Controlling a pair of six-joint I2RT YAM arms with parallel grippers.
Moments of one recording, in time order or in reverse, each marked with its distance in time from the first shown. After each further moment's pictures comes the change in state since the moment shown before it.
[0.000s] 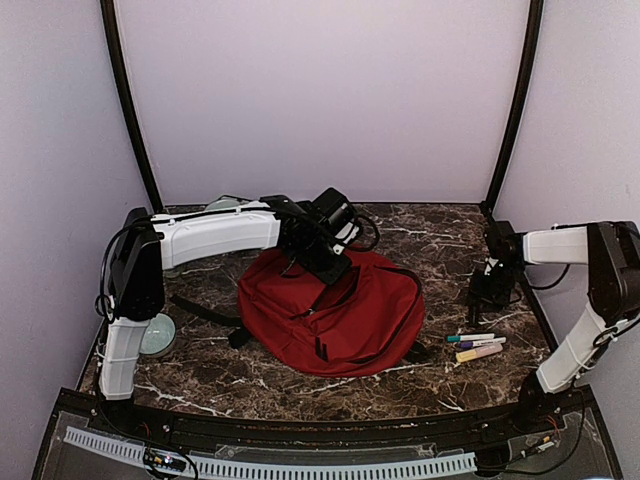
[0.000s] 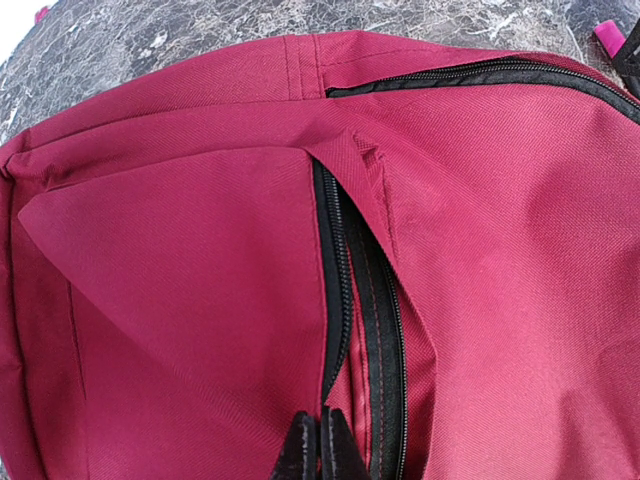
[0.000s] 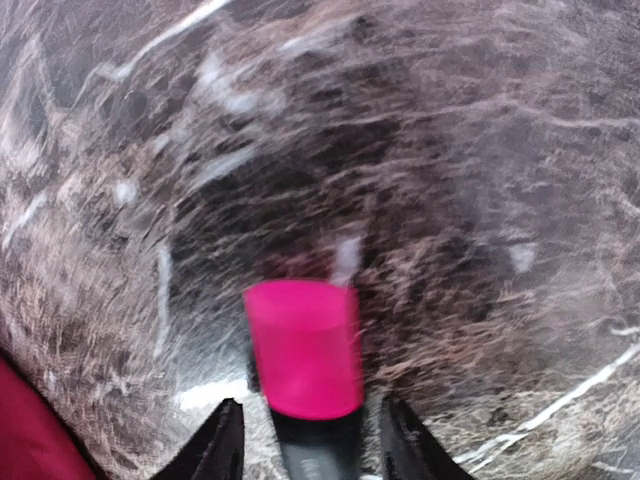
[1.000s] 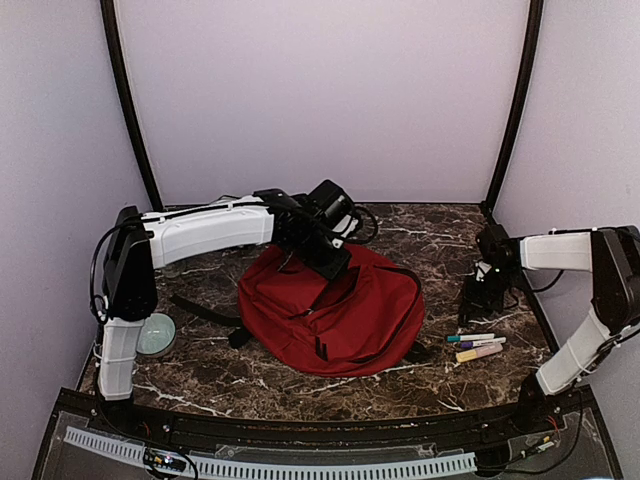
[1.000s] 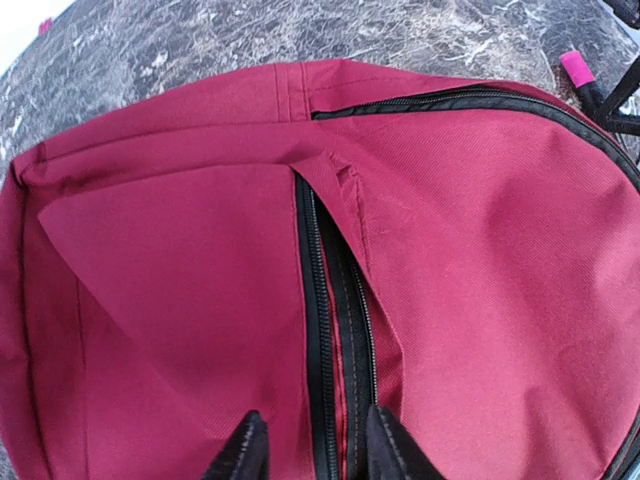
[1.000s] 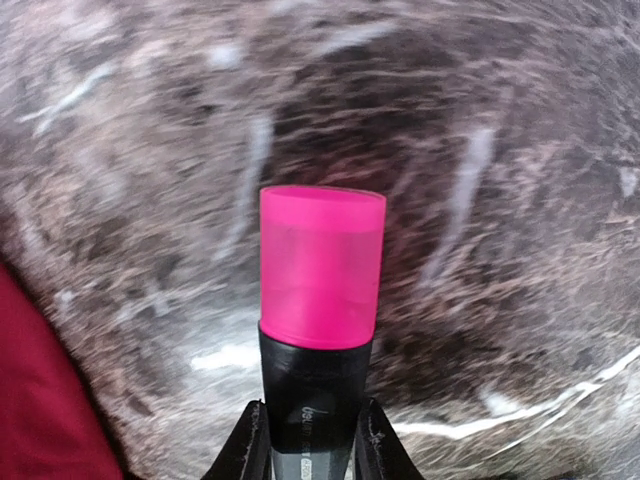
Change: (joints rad) left arm 0.000 -0.036 0.000 -0.002 0.016 -0.019; right arm 0.078 -0.047 -0.039 -0.022 -0.064 -0.023
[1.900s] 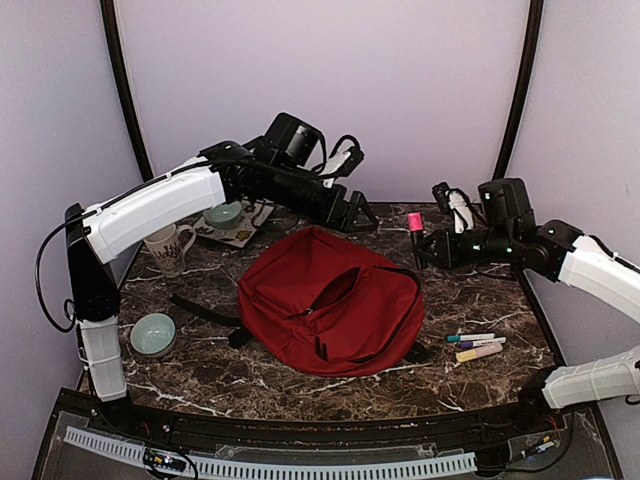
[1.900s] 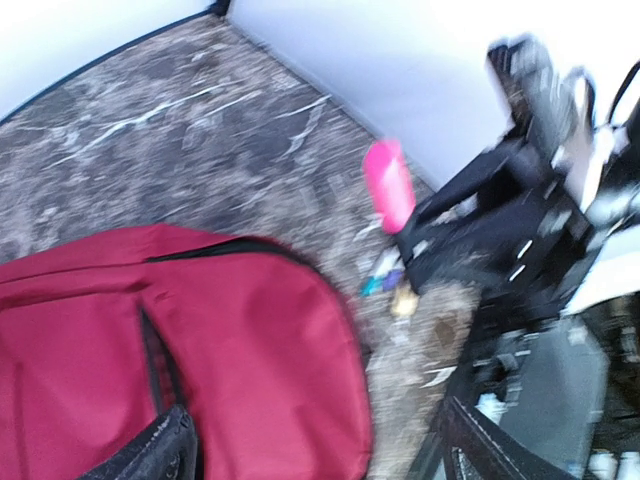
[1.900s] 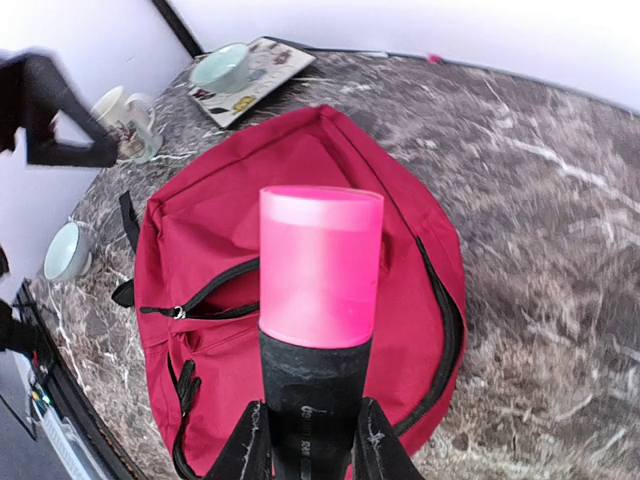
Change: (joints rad) left arm 0.034 -0.192 0.089 0.053 0.386 -0.099; right arm 0.393 -0.447 0.122 0.163 -0.093 -0.221
